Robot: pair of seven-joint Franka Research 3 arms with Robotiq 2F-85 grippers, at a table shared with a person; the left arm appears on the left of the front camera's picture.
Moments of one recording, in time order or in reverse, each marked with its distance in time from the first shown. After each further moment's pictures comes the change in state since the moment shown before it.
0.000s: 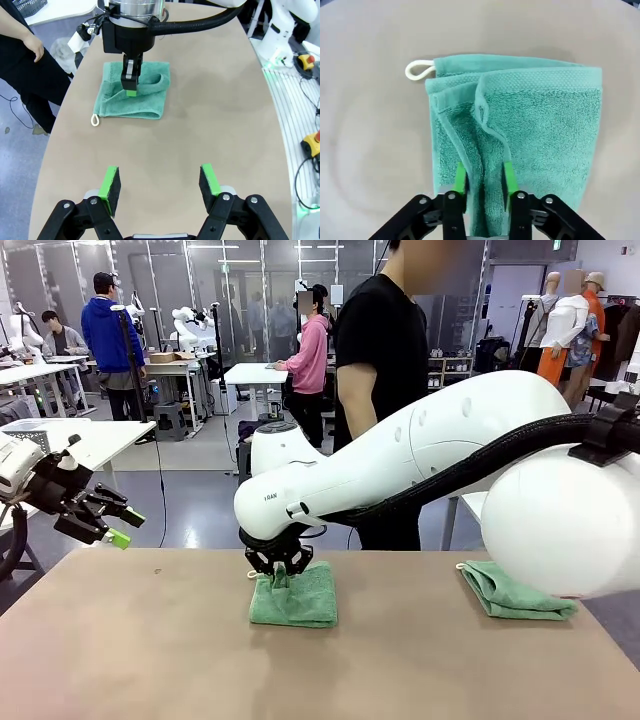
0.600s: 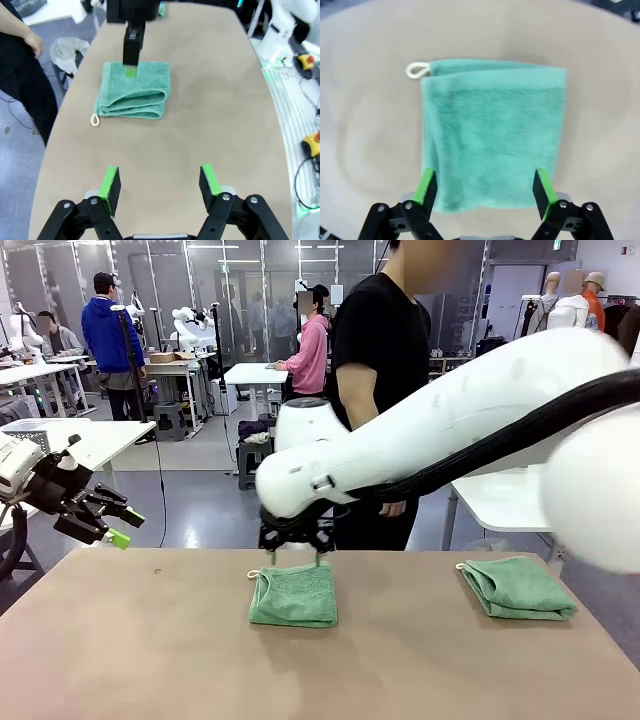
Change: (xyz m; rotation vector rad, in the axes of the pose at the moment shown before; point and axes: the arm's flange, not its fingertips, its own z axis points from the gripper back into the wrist) left arm 0.000 0.000 0.000 0.000 0.000 0.000; right arm -0.001 -0.048 0.050 0.038 -0.032 0.038
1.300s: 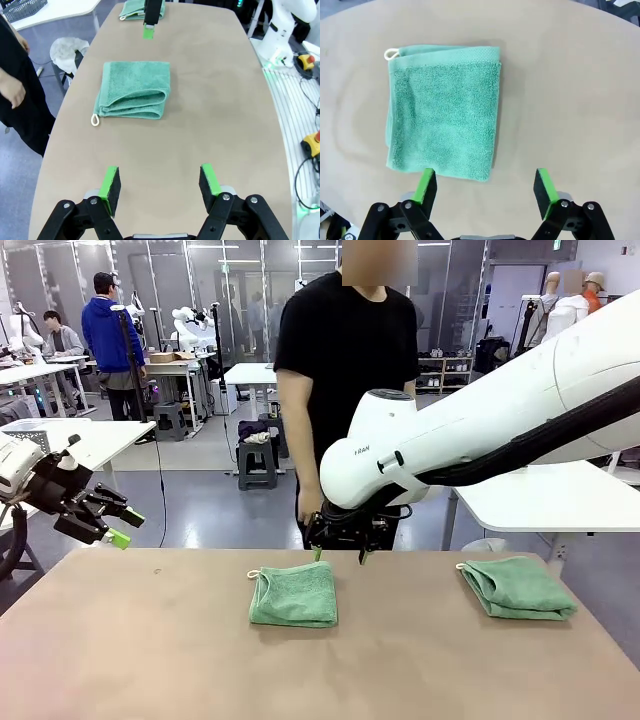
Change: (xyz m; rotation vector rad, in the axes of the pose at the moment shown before) left arm 0.000 0.000 0.000 0.000 0.000 0.000; right arm -0.024 -0.092 0.029 0.106 -0.026 0.043
